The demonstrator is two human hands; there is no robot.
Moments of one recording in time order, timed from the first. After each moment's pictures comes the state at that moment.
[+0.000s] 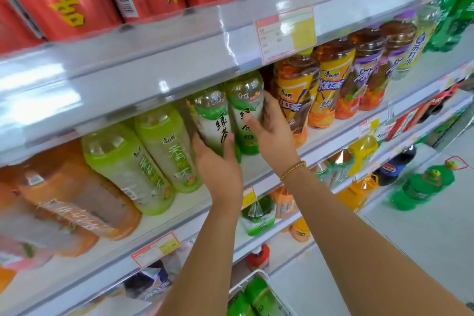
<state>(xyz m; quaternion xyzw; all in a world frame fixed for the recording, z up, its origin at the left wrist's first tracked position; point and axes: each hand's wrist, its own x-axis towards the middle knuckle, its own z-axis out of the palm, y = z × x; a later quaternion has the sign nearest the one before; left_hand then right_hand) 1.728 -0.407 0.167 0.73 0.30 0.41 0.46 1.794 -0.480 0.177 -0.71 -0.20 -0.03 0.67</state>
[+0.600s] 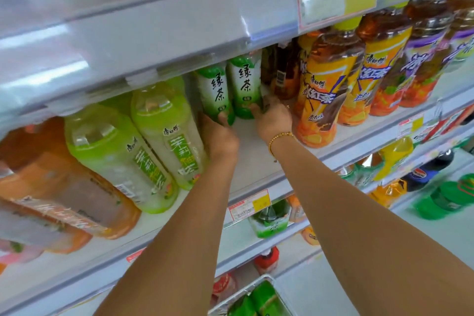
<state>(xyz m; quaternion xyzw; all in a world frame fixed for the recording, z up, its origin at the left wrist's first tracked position) 1.799 -0.347 0.146 0.79 0.39 0.26 0.40 1.856 -0.427 0.149 -0.87 -0.09 0.02 0.49</state>
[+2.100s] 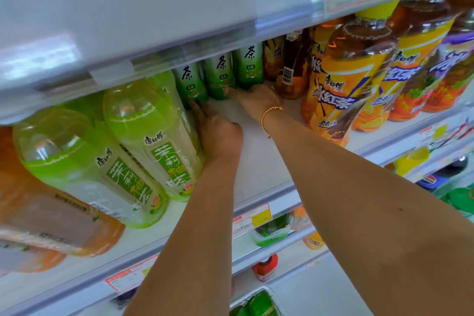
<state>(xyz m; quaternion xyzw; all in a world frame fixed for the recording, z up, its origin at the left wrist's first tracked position) 1.824 -0.335 0.127 0.86 0.35 0.22 0.31 1.911 -0.385 0.150 -0.89 -0.13 0.11 0.43</state>
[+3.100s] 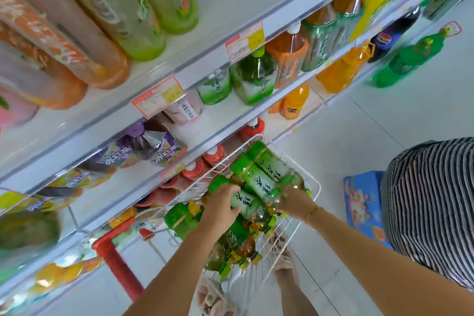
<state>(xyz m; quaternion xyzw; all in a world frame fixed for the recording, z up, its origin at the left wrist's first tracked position) 1.451 -0.387 -0.077 0.91 0.11 -0.24 0.31 1.519 -0.577 -0.088 -0.86 -0.01 0.47 0.18</state>
